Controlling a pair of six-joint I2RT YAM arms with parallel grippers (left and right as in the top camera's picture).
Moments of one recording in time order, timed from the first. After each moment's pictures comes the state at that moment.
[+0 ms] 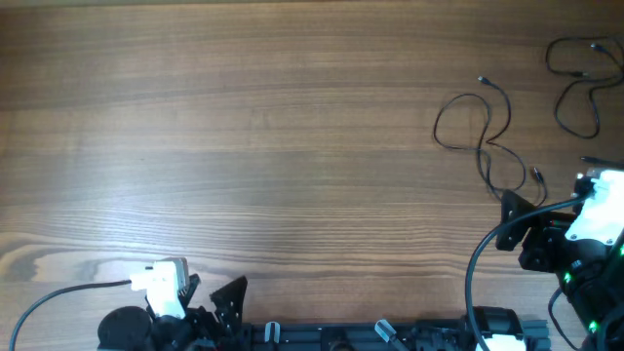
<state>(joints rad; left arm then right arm) -0.08 0.02 0.67 -1.32 0.34 -0.39 -0.08 0.68 1.33 -1.28 -0.02 0.09</state>
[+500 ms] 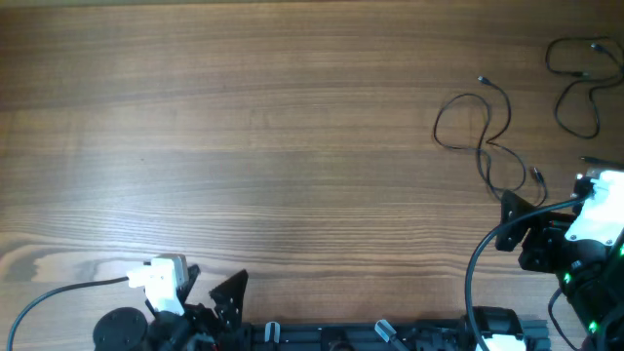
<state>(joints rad) -0.08 0.02 0.67 -1.22 0.36 -0.37 -0.08 0.68 1.33 -1.28 -0.02 0.09</state>
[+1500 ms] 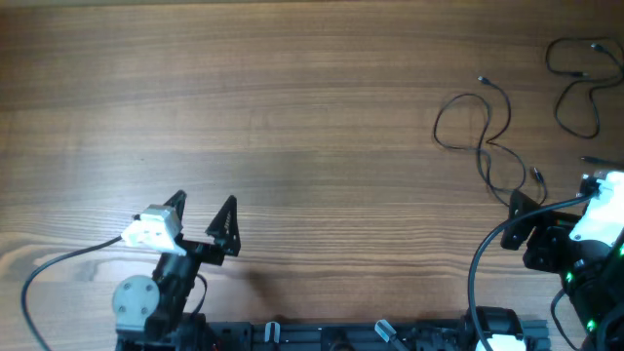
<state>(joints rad) -0.08 0.01 0.25 -0.32 0.18 -0.37 -0.08 0.68 1.33 -1.29 0.05 0.09</state>
